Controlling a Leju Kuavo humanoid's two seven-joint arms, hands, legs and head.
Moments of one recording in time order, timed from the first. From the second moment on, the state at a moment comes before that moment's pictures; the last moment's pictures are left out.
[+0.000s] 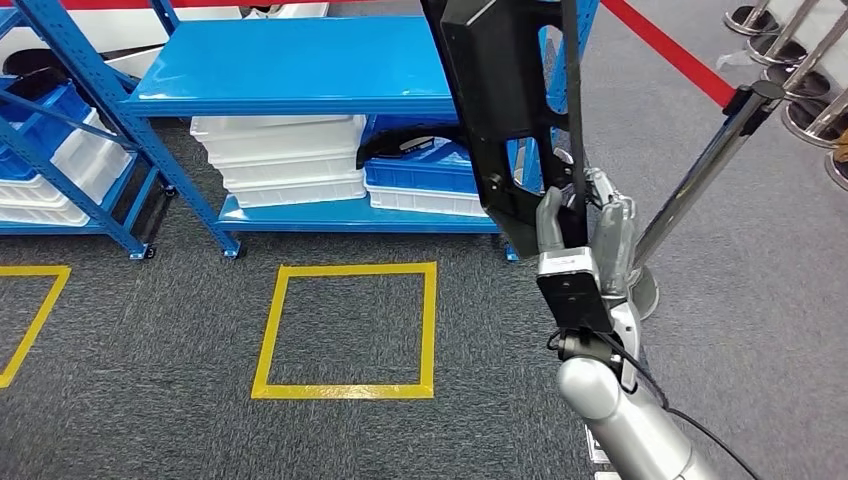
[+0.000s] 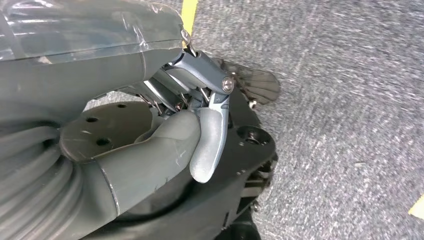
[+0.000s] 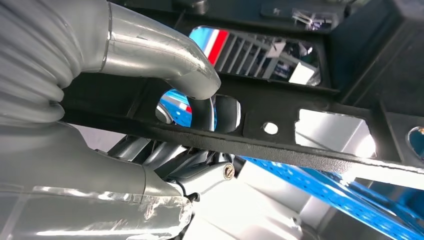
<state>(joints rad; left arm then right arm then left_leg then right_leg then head) -0.13 -0.04 -1.20 -0.24 1.48 0.11 -0.30 -0.22 -0.23 0.39 -1.87 0.42 -0.69 0.07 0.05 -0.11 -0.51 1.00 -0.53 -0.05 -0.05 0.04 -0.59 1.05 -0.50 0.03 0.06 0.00</state>
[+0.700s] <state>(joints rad) -0.12 -0.04 -1.18 -0.24 1.47 0.10 -0.31 -0.26 -0.24 0.44 -1.83 0.41 -0.69 0.09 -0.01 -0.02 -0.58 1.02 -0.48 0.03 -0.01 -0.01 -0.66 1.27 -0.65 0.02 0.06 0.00</state>
